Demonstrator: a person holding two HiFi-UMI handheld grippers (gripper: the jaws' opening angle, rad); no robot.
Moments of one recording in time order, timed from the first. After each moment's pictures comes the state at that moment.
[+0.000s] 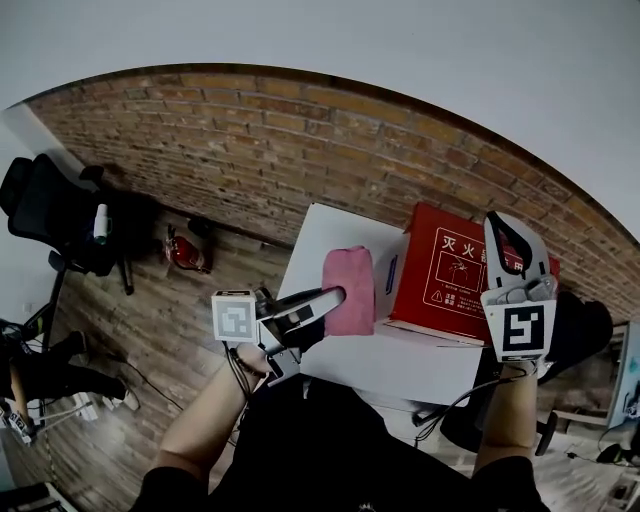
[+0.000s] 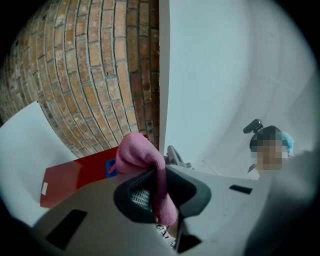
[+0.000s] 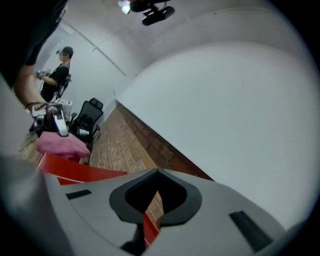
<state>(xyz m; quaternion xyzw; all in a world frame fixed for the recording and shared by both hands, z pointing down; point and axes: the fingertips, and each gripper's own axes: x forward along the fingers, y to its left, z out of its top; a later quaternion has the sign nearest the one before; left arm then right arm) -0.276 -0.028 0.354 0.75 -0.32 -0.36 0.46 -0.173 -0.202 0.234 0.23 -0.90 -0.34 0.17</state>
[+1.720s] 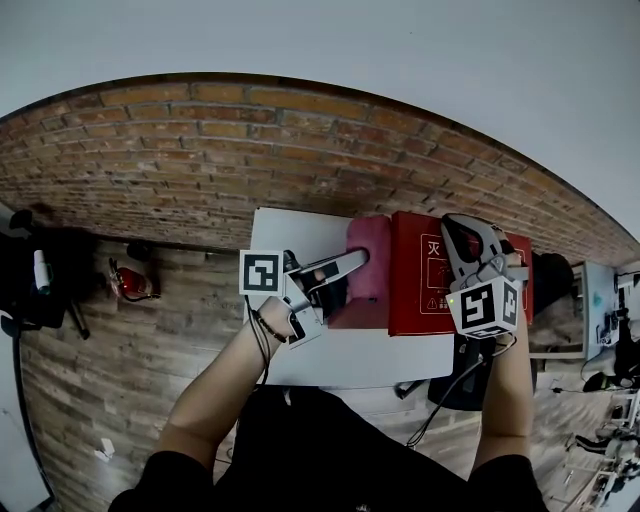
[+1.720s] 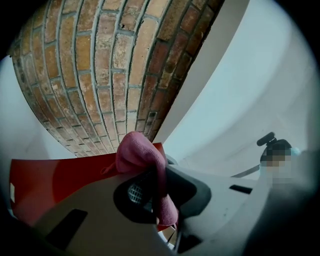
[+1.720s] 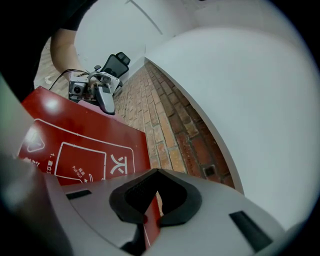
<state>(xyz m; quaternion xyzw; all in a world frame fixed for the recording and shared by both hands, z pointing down) -0.281 -0.142 0.371 0.75 -0.15 -0.37 0.53 -0.196 -0.227 0.314 0.20 -0.79 -0.42 0.39</state>
